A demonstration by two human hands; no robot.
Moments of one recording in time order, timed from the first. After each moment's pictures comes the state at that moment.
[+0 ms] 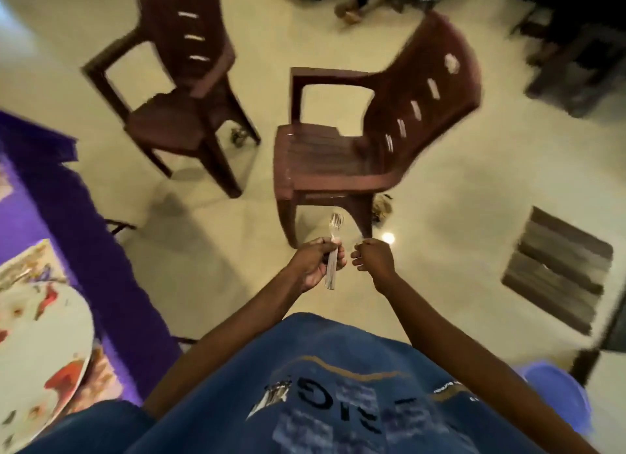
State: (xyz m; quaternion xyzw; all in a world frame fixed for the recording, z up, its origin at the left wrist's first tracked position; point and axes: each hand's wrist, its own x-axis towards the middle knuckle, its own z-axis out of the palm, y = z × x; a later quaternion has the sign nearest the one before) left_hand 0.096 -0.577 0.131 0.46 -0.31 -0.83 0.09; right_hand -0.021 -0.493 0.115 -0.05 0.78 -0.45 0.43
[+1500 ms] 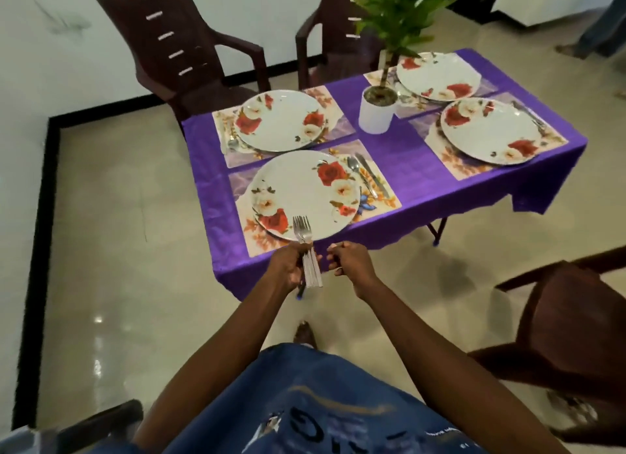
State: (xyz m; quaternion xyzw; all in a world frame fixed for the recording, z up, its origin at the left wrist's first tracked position) left_hand 0.379 -0.717 0.167 0.51 0.32 -0.28 0.75; right_hand 0.343 -0.848 0.154 -0.69 0.30 0.09 0.66
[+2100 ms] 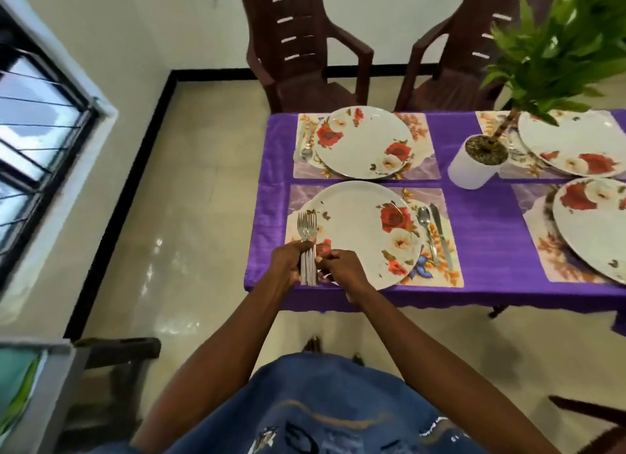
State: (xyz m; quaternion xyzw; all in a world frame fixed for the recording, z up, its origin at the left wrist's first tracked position) left_hand 0.477 -0.664 0.166 0.51 0.43 -0.16 0.73; right_hand 0.472 -0.798 0.159 -0.73 0.12 0.27 0.61
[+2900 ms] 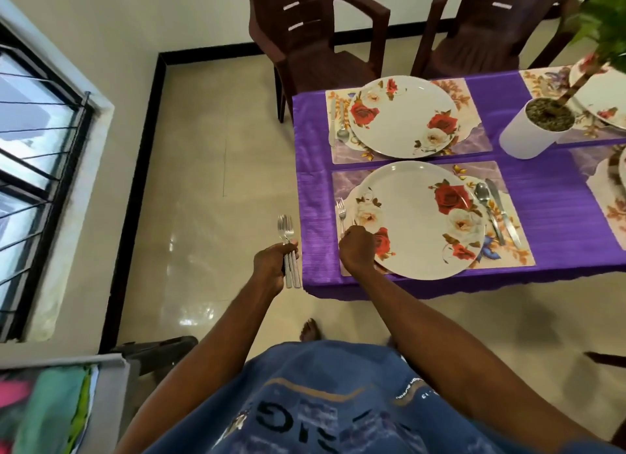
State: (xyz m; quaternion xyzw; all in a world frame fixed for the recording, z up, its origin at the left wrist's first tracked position) left_hand 0.460 -0.497 0.138 0.49 0.46 -0.13 0.72; right_hand 0.503 -0.664 0.118 -0.92 0.14 0.14 0.32
